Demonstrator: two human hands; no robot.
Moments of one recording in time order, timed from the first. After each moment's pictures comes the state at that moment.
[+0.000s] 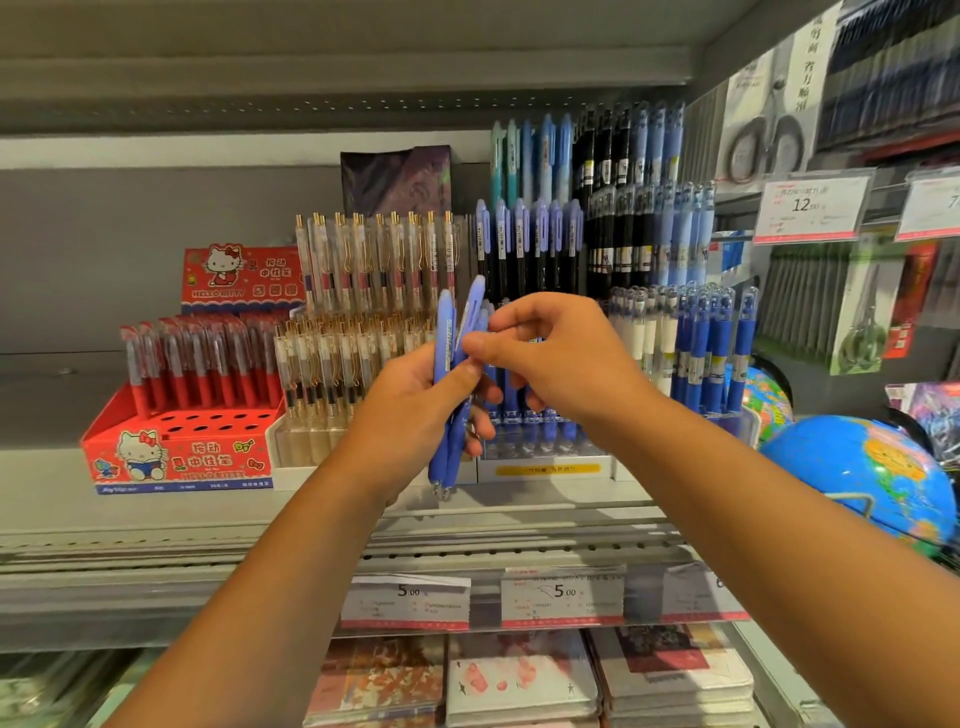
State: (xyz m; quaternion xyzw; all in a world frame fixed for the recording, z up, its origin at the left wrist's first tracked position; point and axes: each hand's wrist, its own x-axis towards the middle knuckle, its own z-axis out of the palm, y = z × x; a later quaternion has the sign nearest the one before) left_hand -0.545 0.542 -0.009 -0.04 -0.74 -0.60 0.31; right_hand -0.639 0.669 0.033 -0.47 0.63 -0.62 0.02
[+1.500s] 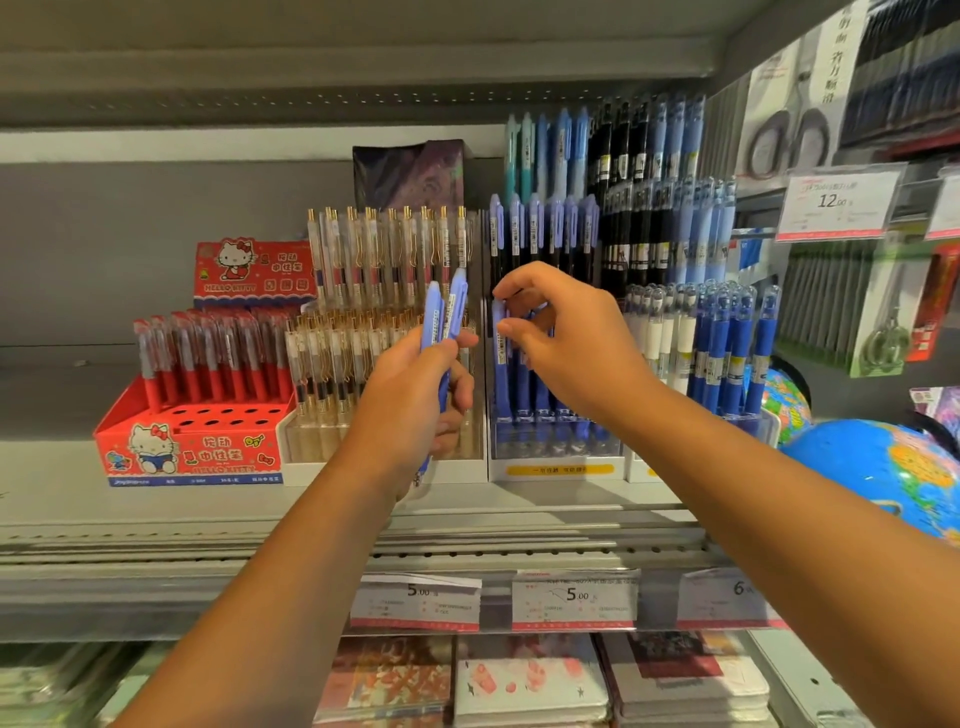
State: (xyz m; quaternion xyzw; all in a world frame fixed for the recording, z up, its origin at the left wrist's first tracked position) left_hand -0.548 0.537 -0.005 0.04 -0.68 -0.64 0.36; right_hand -0.670 0.652 0.031 -0.54 0.67 -0.46 -0.22
